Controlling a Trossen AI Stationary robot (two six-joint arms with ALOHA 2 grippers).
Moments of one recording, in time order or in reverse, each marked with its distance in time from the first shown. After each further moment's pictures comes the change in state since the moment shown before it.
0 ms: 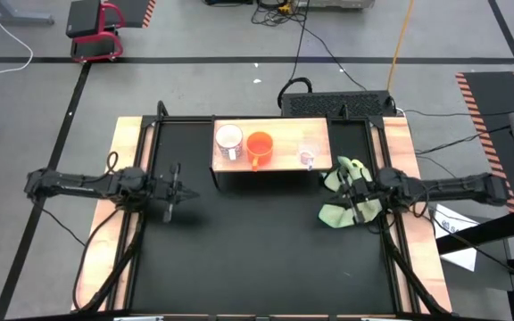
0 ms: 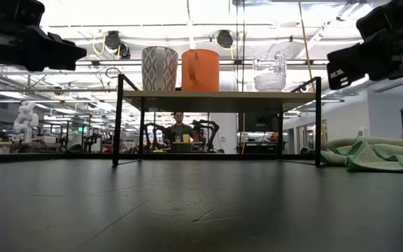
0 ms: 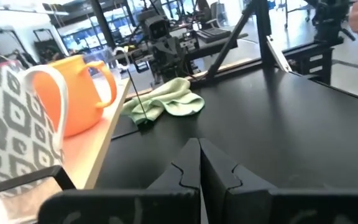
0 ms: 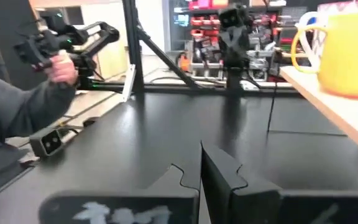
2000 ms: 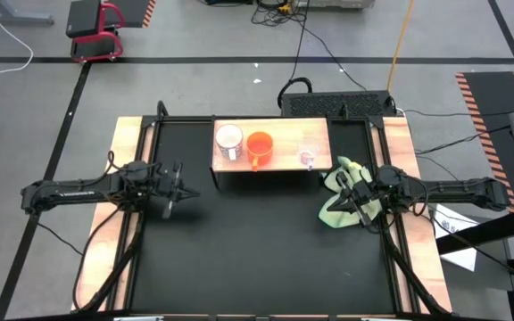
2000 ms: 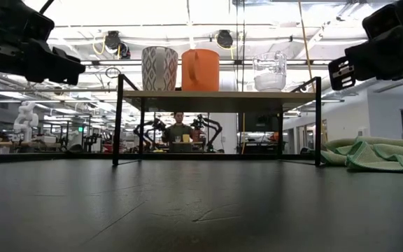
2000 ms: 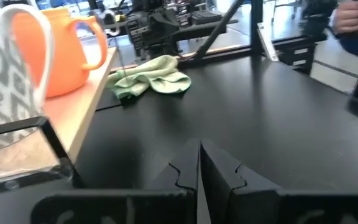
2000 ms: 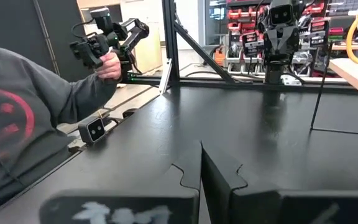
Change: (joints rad) left arm 0.214 0.000 0.000 -0.100 0.260 -0.076; right arm -0.066 -0.033 0.000 -0.056 -0.232 0.011
